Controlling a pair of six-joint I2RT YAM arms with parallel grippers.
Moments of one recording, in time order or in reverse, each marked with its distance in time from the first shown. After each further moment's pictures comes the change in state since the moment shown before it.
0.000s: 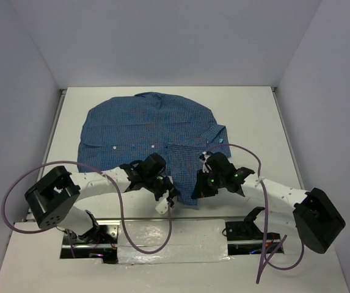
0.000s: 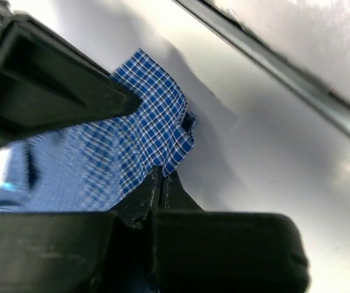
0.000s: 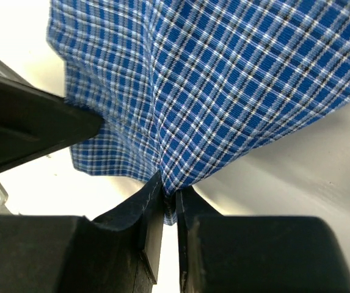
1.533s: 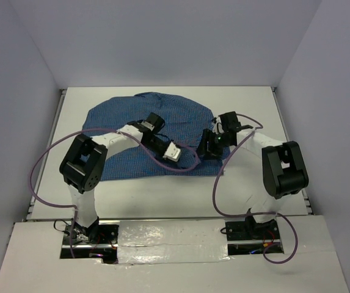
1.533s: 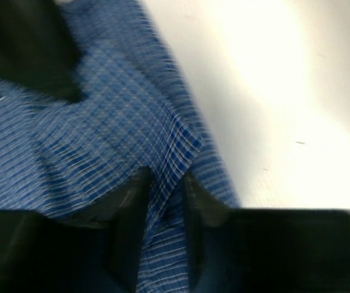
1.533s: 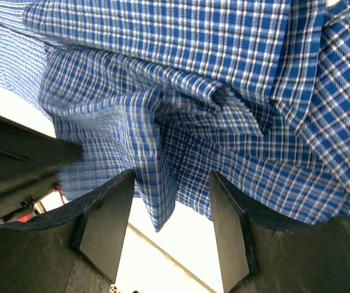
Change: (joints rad) left arm 0.345 0.439 0.618 -0.420 0.245 -0.230; right arm -0.447 0.543 0.525 -0.131 -0.181 -0.184
